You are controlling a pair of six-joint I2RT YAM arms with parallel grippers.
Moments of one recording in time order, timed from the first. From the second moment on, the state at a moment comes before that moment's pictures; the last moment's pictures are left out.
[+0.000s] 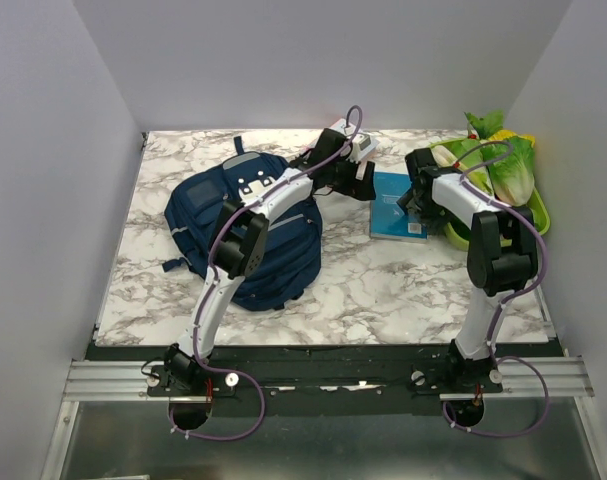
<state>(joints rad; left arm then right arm) -0.58 2.48 2.18 -0.32 0.46 -0.22 0.18 1.93 1.41 -0.74 0.42 0.98</state>
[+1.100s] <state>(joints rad) -0.54 2.36 2.10 -0.26 0.56 -0.25 0.30 1.69 1.16 -0.68 0.33 1.04</state>
